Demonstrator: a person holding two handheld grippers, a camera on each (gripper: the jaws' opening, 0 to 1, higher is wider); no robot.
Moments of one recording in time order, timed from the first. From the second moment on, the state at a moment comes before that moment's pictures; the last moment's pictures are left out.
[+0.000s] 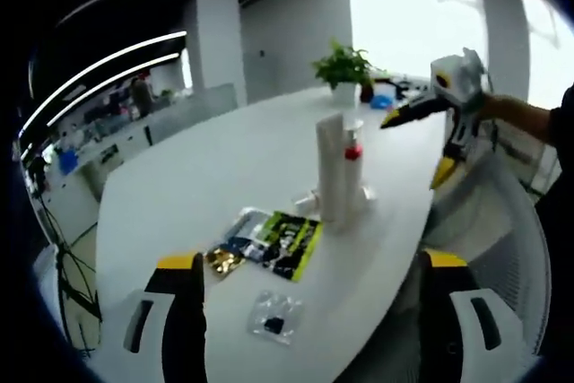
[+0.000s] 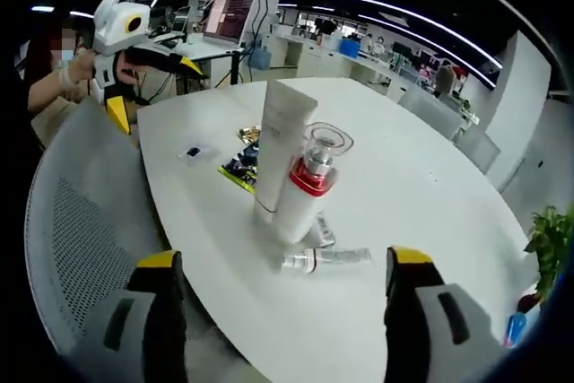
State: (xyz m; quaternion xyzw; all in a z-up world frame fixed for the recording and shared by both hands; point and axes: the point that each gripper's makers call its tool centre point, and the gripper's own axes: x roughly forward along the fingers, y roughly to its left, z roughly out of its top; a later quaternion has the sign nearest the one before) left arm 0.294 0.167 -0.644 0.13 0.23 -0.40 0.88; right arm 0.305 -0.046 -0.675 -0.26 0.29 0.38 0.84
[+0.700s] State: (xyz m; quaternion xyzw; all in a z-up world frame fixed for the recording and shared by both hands) left arm 0.309 0.157 -0.654 0.12 0.27 -0.36 0.88; right arm 0.360 -0.067 -0.730 -0.39 0.33 0.49 0.71
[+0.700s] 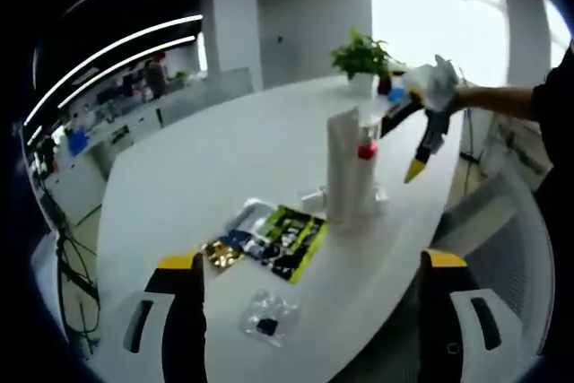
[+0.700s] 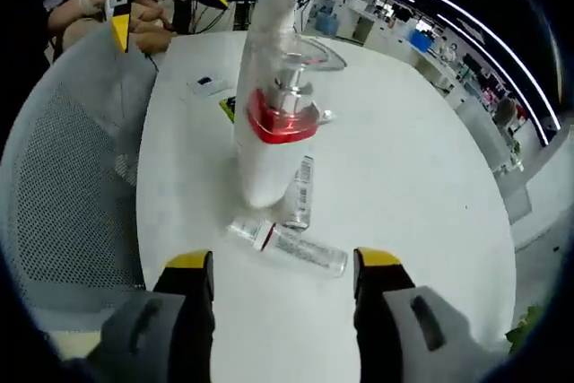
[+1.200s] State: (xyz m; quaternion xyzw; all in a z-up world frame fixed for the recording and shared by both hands) left arm 0.308 0.162 -0.662 0.11 0.29 -0.34 0.89; right arm 0.368 -0.067 -0.769 -0.49 0.32 0.61 0.54
